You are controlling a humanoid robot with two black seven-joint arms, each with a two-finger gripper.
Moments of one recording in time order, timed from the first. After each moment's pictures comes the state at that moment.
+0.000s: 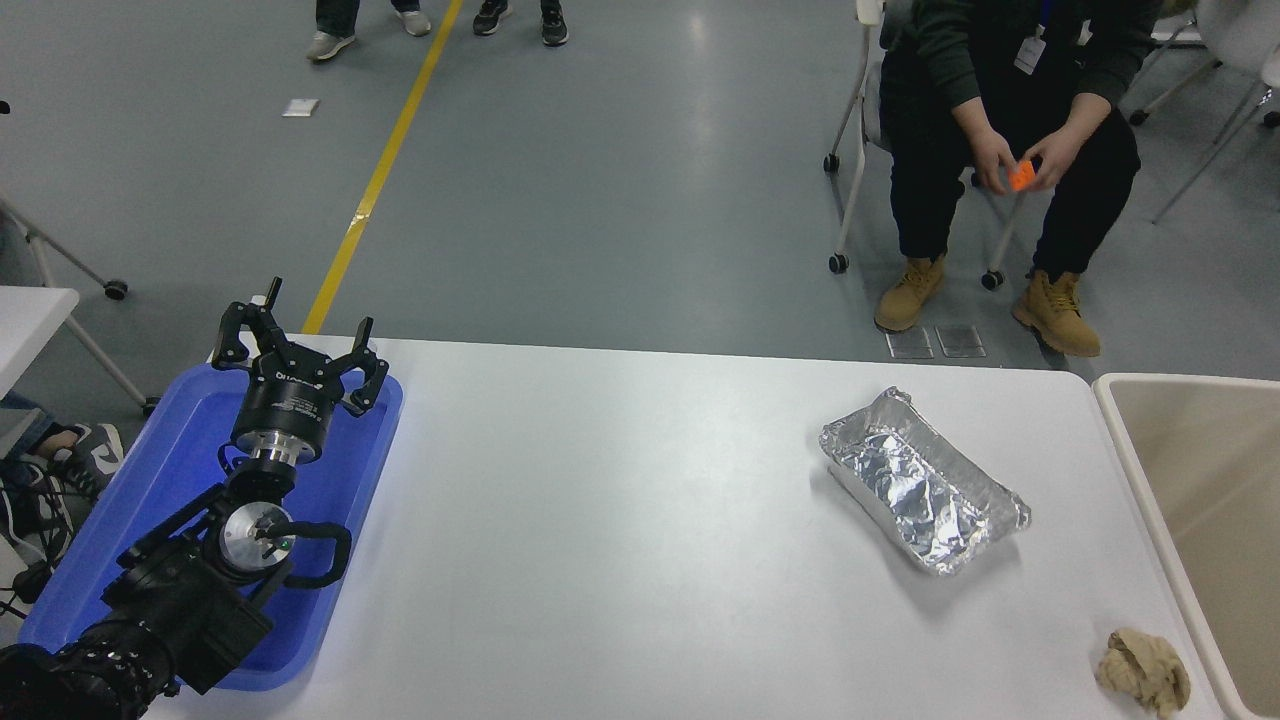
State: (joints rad) left arm -0.62 0.18 -0.87 -0.41 -0.09 -0.58 -0.50; right arm 0.99 -0.73 -0.55 0.37 0.03 -0.16 0.00
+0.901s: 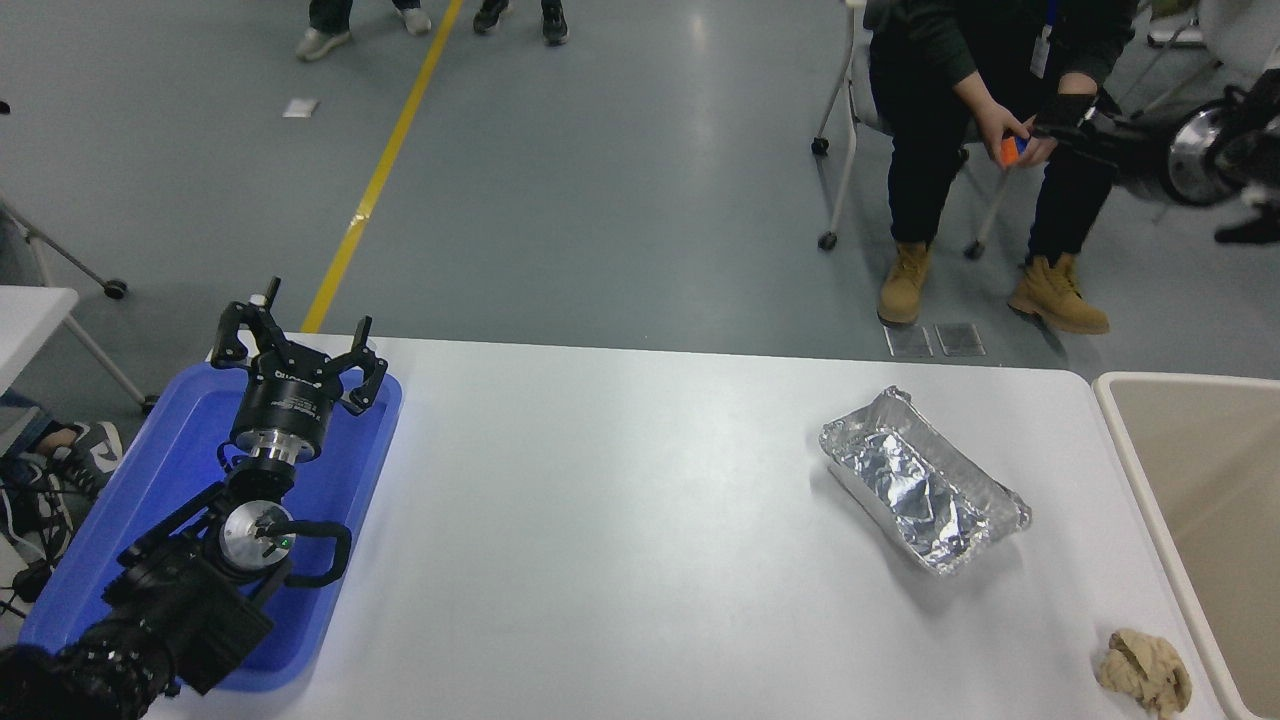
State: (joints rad) left arm -0.62 0.18 -0.87 -0.41 -0.09 -0.58 -0.50; right arm 1.85 -0.52 -1.06 0.91 -0.11 0.30 0.00
